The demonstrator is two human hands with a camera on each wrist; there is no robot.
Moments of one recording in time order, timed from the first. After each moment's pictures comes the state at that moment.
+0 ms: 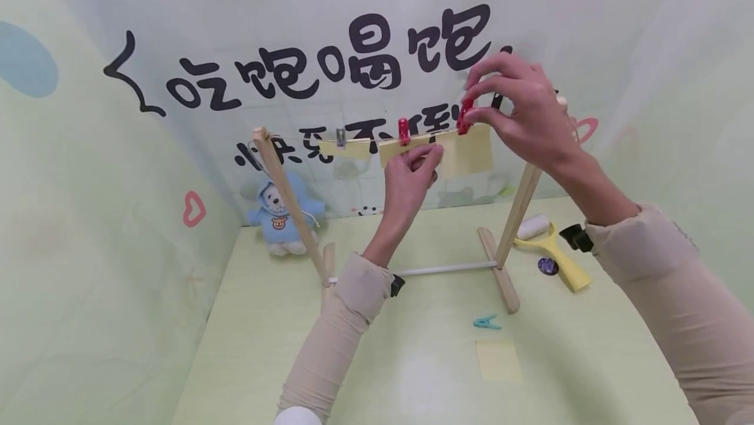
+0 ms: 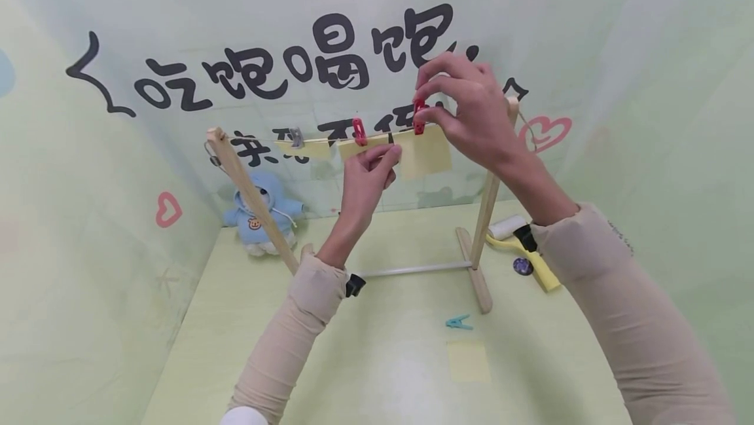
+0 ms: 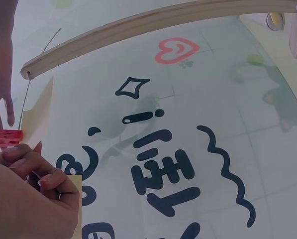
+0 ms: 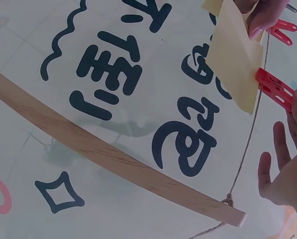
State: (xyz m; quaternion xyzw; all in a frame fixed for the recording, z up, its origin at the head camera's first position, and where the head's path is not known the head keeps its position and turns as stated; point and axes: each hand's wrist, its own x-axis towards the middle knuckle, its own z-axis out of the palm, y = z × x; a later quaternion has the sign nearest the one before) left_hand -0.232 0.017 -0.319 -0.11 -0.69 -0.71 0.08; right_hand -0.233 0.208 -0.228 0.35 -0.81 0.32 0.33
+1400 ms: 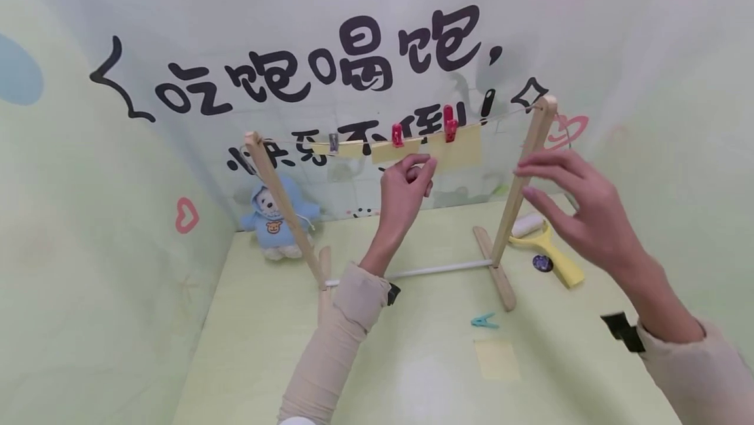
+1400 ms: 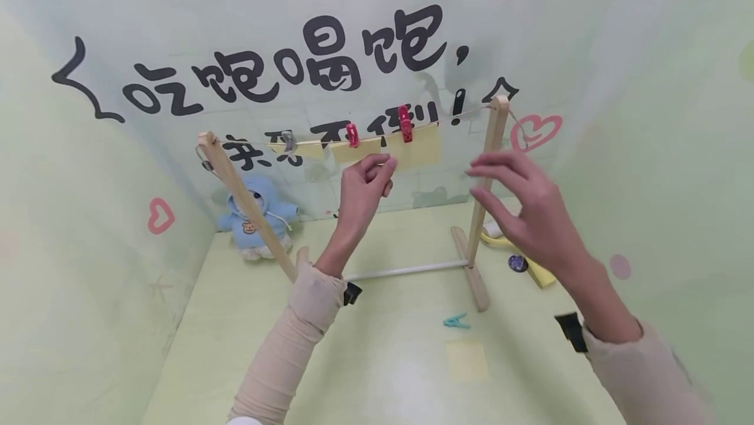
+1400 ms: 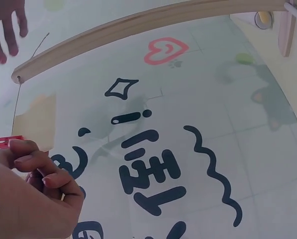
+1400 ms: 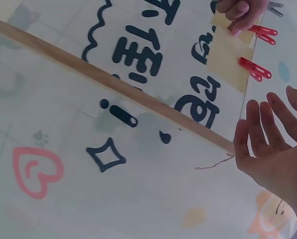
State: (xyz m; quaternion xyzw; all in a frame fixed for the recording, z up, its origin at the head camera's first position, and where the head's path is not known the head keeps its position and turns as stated) left_hand -0.229 0.016 -0.339 -0.15 -0.72 -0.68 0.09; right_hand -0.141 0.266 -0.309 0.31 -0.82 0.34 0.34
